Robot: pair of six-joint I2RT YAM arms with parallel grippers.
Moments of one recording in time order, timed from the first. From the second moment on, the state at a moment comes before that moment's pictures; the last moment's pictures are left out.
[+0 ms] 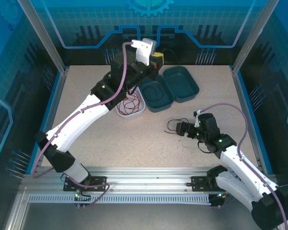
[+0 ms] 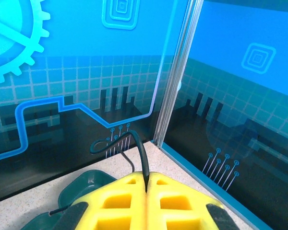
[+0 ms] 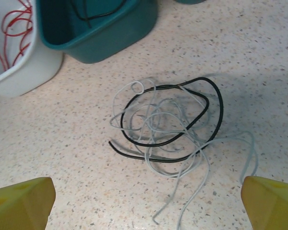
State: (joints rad) left arm -0.71 1.60 1.81 -0.24 -0.05 -0.20; right arm 0.38 0.81 0.55 -0.47 -0.05 0.48
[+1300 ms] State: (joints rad) left arm -0.64 1.97 2.06 -0.26 -0.13 -0.35; right arm 0.38 0.77 0.57 -0.57 0.06 0.47
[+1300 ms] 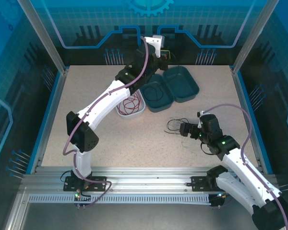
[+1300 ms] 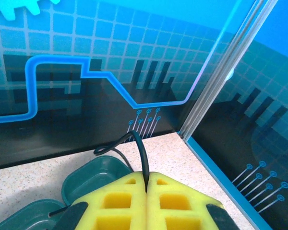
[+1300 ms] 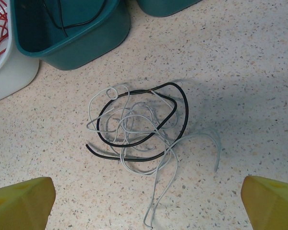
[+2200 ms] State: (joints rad) left arm -0.61 2.00 1.83 -0.20 -0.34 -0.57; right arm 0.38 0.77 0.57 -0.57 0.06 0.47
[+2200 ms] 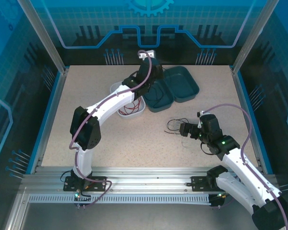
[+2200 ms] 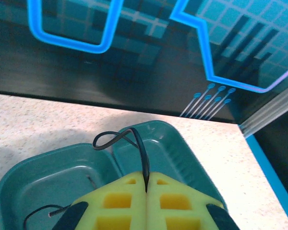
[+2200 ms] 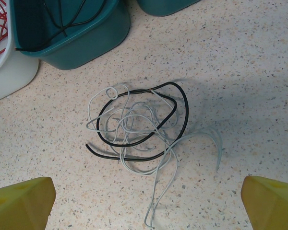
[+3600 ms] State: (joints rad) left arm -0.67 2.07 1.72 -0.26 -0.43 -0.75; right arm 0.38 0.78 0.57 -0.56 0.05 0.47
